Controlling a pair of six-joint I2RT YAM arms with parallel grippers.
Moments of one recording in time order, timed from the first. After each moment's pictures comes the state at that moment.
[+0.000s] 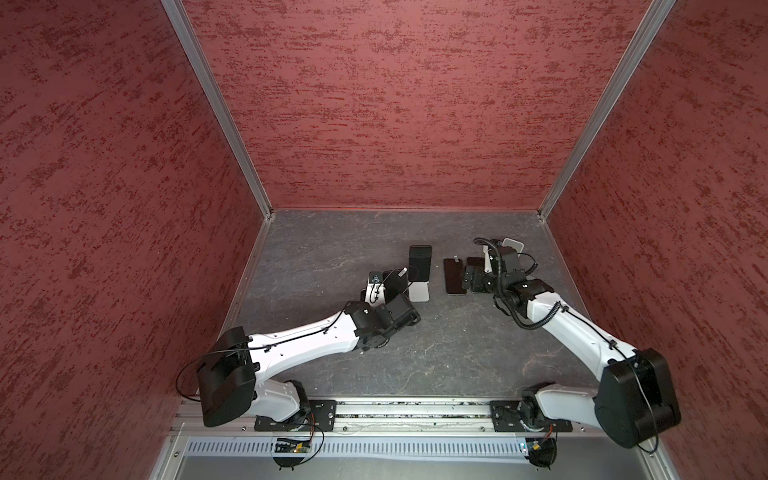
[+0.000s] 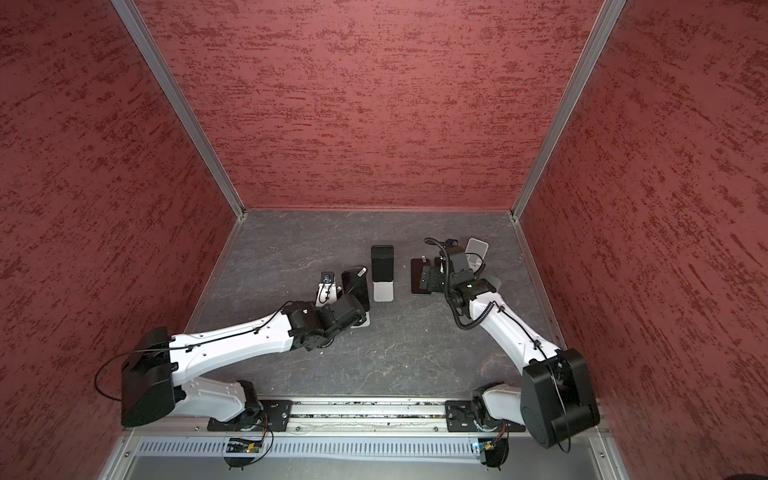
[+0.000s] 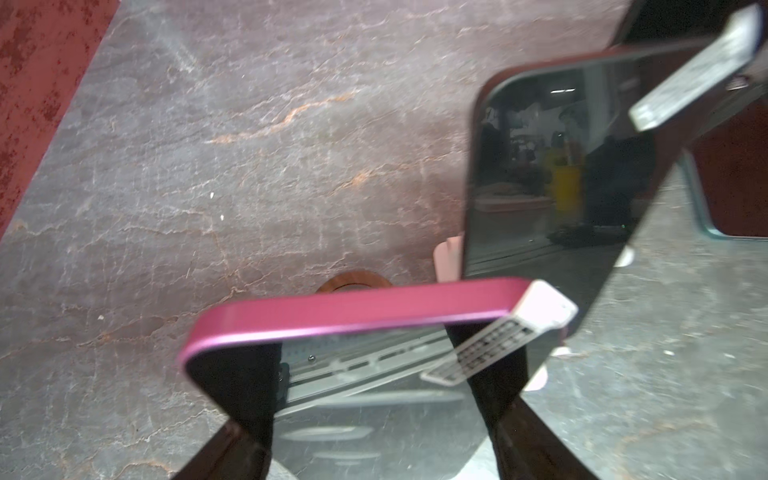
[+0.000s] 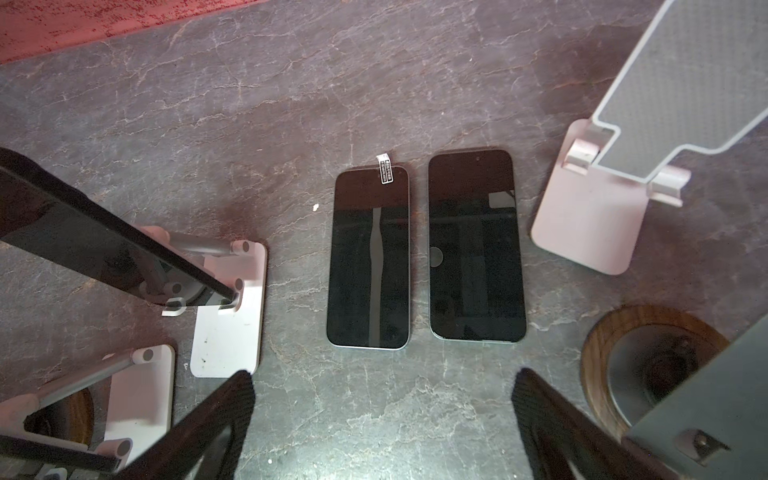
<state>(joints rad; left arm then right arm) -1.05 1.39 0.99 -0.79 -0.73 -0.92 0.32 1.29 0.85 -0.35 0.06 0.38</state>
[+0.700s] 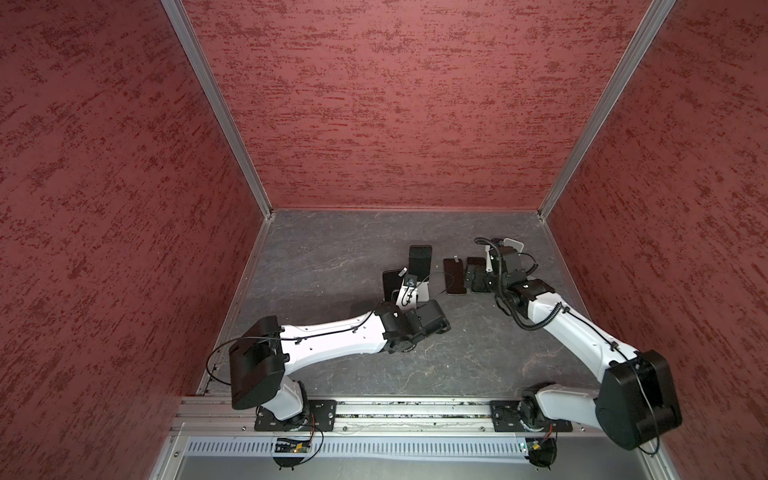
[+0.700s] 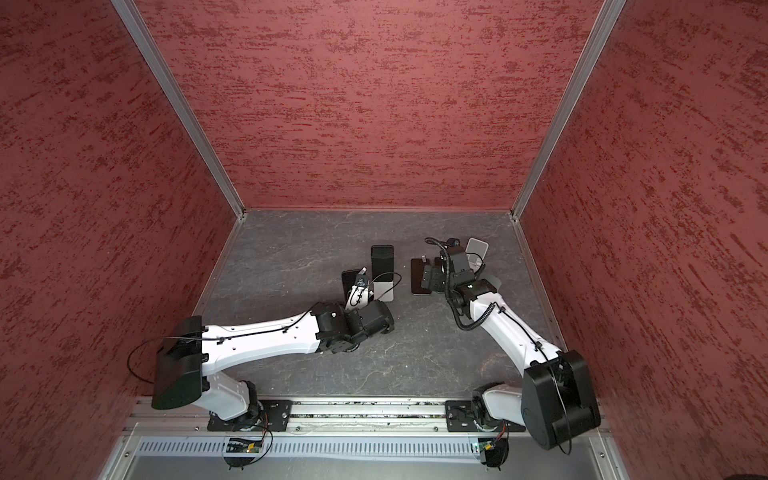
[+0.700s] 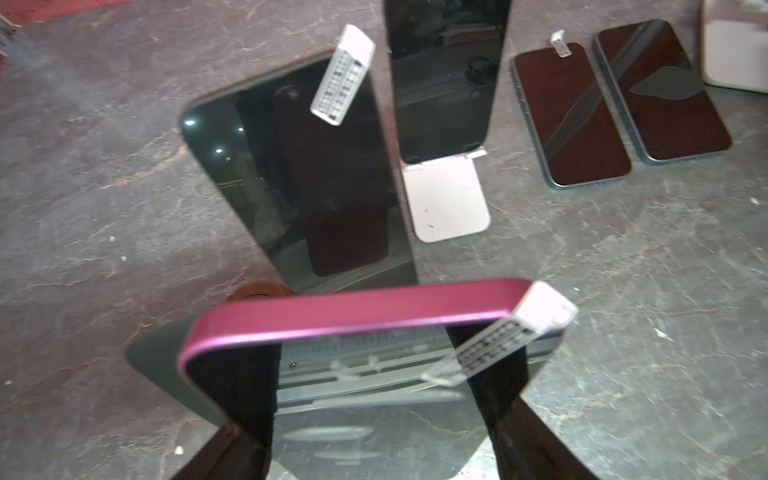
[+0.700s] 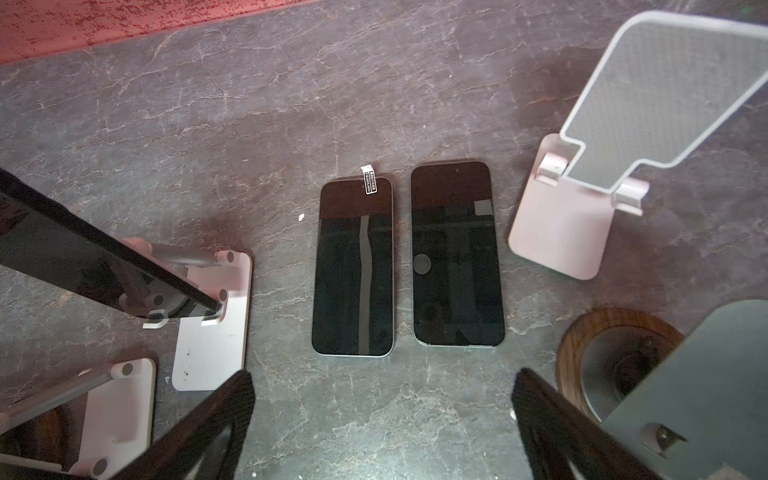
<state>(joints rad) -1.18 1.58 1.17 -0.75 -0.69 -0.85 0.32 1.28 0.85 -0.35 0.11 0.37</state>
